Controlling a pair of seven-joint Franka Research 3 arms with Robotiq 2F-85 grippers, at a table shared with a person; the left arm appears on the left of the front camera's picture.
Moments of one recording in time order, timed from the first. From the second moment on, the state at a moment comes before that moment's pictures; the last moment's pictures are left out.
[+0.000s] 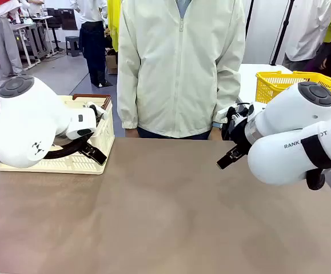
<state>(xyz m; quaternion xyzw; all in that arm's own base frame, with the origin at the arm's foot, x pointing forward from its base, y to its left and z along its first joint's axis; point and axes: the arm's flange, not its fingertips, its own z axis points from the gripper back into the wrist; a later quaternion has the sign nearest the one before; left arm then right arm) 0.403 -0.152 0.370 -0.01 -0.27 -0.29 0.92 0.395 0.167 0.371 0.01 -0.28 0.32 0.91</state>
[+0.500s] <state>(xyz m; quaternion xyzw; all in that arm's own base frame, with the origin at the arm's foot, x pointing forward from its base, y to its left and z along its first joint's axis) 0.403 -0.152 0.370 -0.01 -0.27 -0.29 0.92 0.395 0.167 0.371 0.01 -0.28 0.32 0.91</state>
